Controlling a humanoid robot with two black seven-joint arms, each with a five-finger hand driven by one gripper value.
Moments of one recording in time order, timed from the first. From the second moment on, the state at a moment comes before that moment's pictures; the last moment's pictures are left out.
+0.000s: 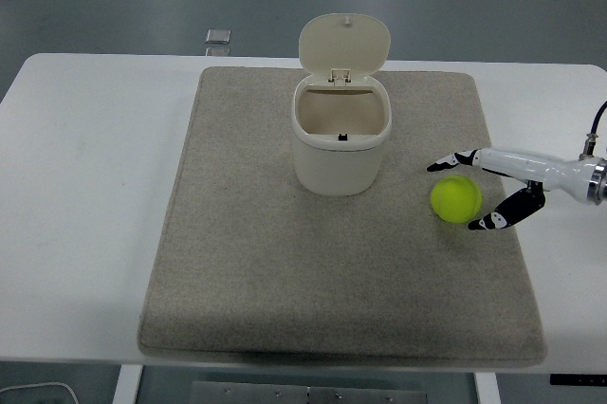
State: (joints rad) left arm 0.04 0.00 -0.13 -0.11 0.09 -0.10 -0.02; right arm 0.90 -0.82 0.22 1.28 -1.37 0.13 0.42
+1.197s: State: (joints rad) left arm 0.04 0.00 -0.13 -0.11 0.09 -0.10 -0.02; right arm 0.91 -0.80 0.24 1.26 -1.33 0.20 0.46
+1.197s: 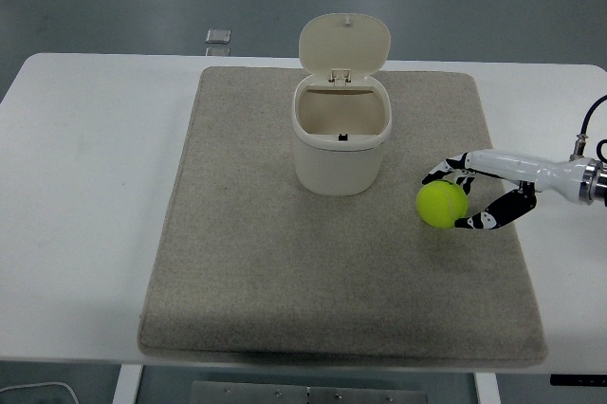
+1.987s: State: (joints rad) left arm 0.04 0.00 -0.13 -0.11 0.09 -0.10 -0.02; right arm 1.15 -0.75 0.30 1.28 -1.01 0.38 0.48
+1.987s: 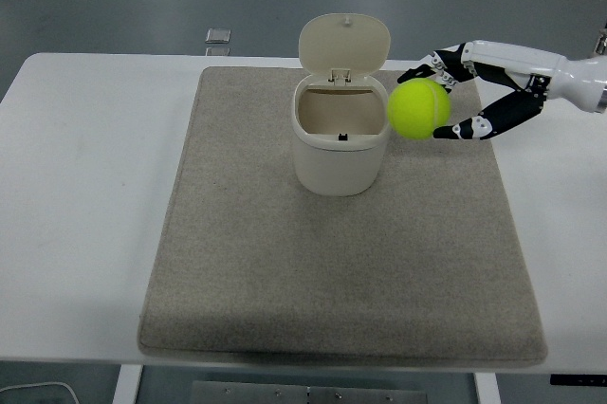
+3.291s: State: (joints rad) left arm 0.04 0.00 -0.13 -0.11 0.09 -0.10 -0.02; right arm 1.15 -0.58 0.28 1.21 -0.95 0.25 0.24
